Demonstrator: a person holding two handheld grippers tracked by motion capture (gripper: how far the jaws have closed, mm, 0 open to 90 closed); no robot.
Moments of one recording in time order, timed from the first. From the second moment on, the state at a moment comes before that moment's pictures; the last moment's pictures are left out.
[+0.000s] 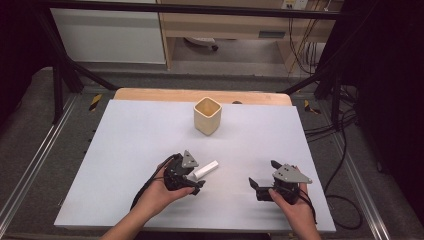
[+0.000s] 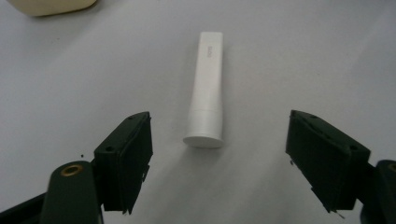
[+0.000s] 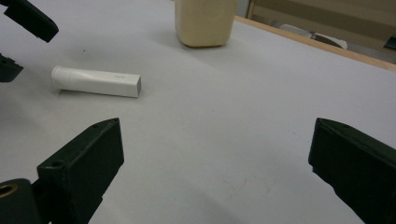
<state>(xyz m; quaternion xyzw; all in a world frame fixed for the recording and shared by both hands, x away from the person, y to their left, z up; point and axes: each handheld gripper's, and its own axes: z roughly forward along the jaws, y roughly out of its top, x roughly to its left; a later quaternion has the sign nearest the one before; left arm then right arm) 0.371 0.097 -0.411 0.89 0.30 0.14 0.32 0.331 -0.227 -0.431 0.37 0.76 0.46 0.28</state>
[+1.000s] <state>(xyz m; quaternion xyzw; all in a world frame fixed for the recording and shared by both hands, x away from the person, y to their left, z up) 0.400 0.072 -0.442 0.90 0.27 0.12 0.31 0.331 -0.226 -0.430 0.36 0.76 0.46 0.27</state>
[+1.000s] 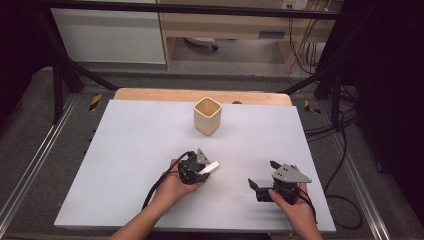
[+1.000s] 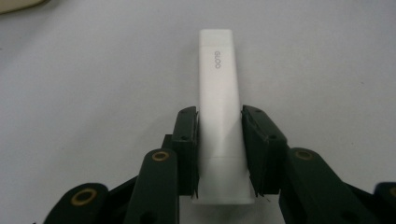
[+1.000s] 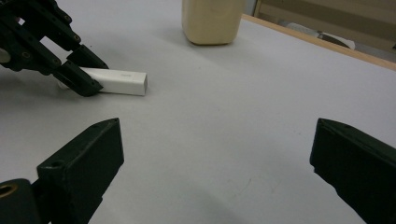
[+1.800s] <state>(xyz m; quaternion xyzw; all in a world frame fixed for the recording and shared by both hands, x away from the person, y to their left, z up) 0.342 0.136 -0.418 0.82 0.29 0.20 0.46 0.359 -0.183 -0.358 0.39 0.69 0.54 0.29</state>
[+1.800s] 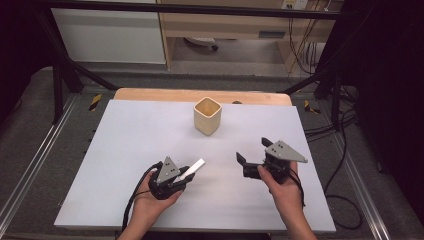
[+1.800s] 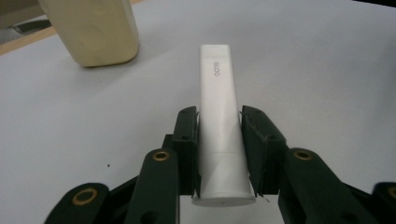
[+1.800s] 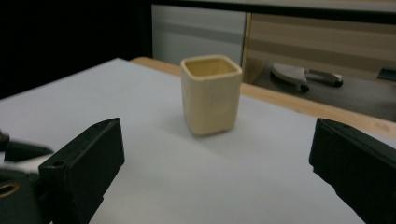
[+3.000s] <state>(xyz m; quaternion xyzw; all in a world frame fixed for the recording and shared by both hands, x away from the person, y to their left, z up) 0.336 0.147 -0.415 0.75 0.32 0.22 0.53 0.346 -0.118 -0.393 0.36 0.71 0.57 0.19</state>
